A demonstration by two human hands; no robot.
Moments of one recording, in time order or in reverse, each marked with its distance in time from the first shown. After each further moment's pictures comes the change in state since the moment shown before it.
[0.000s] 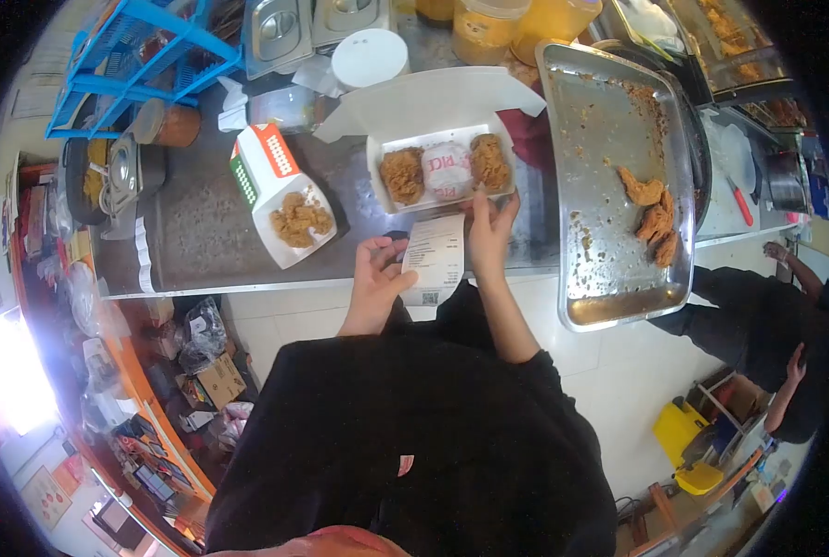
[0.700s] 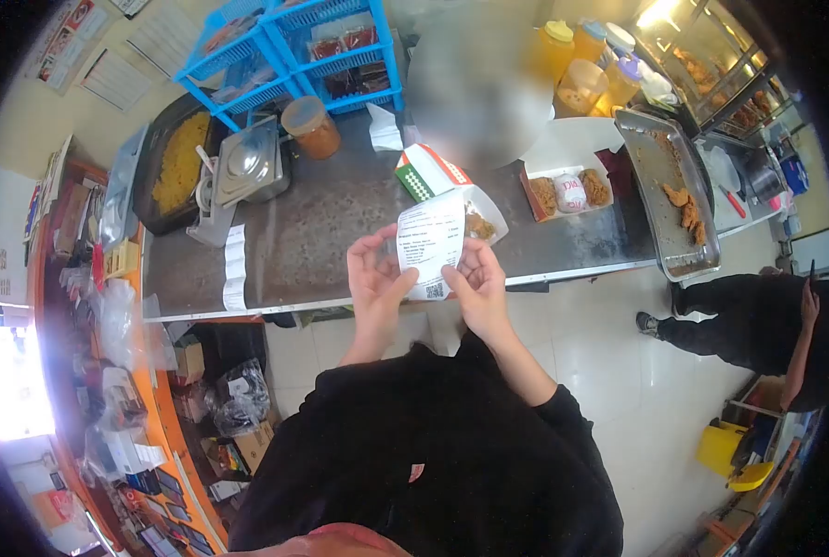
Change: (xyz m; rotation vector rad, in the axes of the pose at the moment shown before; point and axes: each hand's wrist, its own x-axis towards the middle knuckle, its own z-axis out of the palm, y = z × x) left_hand -0.095 0.192 -0.186 -0.008 -0.204 0.526; right_hand -0.229 -0.030 0.229 0.132 -0.464 -0.181
